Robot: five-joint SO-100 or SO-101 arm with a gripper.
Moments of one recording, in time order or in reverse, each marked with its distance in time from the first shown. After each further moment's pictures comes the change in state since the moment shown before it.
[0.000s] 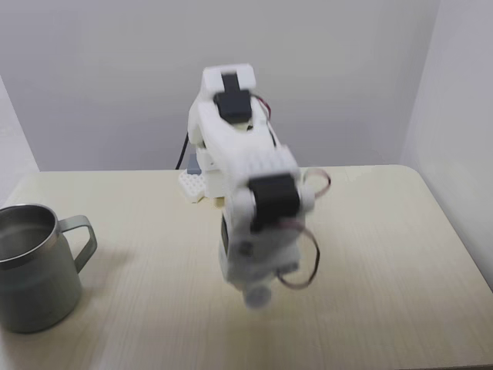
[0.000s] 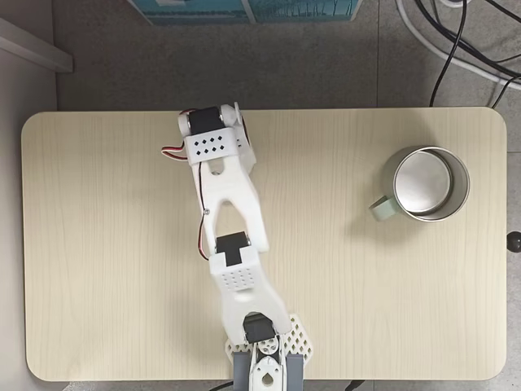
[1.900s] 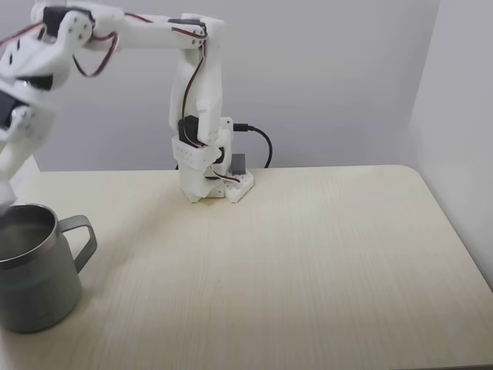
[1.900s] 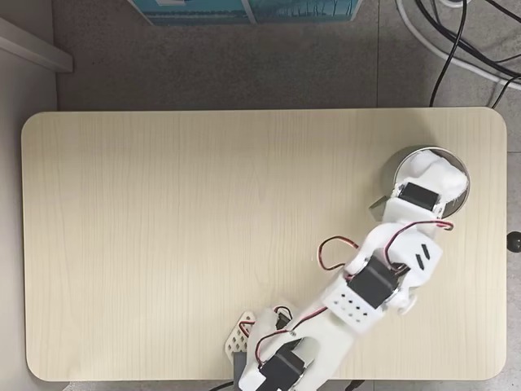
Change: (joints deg) arm 56.5 -47.2 -32.4 -45.9 65.0
